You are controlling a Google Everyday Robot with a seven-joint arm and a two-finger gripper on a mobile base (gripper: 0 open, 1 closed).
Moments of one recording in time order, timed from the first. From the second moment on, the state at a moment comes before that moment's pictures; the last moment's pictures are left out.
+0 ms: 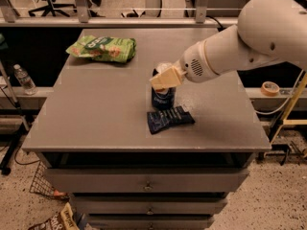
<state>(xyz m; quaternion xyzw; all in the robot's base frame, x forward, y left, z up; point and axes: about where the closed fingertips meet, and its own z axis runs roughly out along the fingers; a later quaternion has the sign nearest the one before) 0.565 -0.035 0.894 -0.39 0.82 0.24 0.34</state>
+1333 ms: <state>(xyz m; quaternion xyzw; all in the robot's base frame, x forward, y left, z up) 0.564 -0.033 0.895 -0.39 0.82 0.24 0.34</state>
